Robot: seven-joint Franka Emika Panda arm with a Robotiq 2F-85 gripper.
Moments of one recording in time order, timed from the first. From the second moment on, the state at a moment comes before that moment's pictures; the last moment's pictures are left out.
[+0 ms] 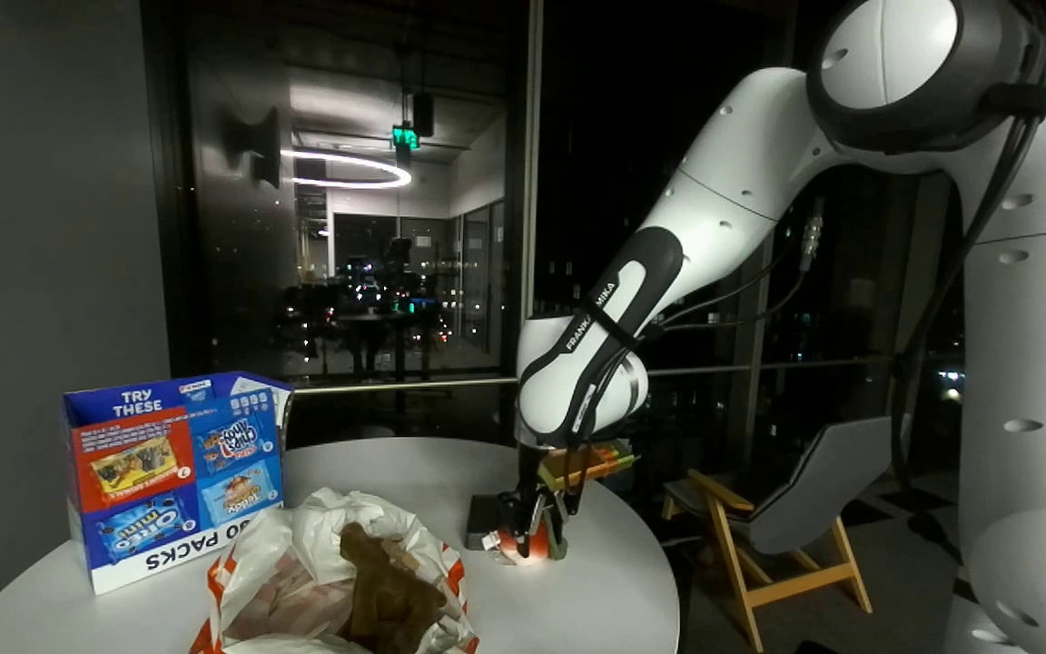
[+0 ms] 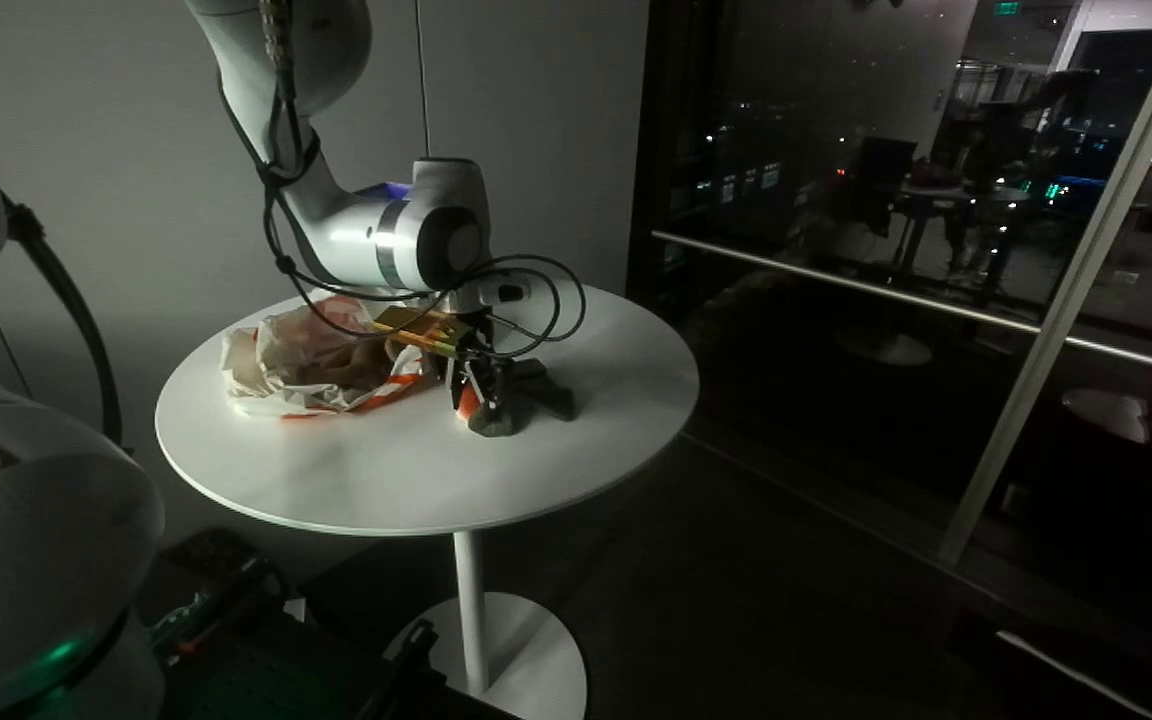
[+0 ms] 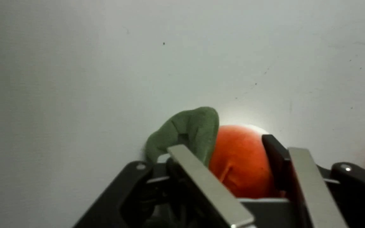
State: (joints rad) arm 0.01 0.13 0.02 -2.45 -0.11 2.64 0.25
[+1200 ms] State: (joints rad) arm 0.13 -0.17 0.09 -2.65 -0.35 2.90 0.20
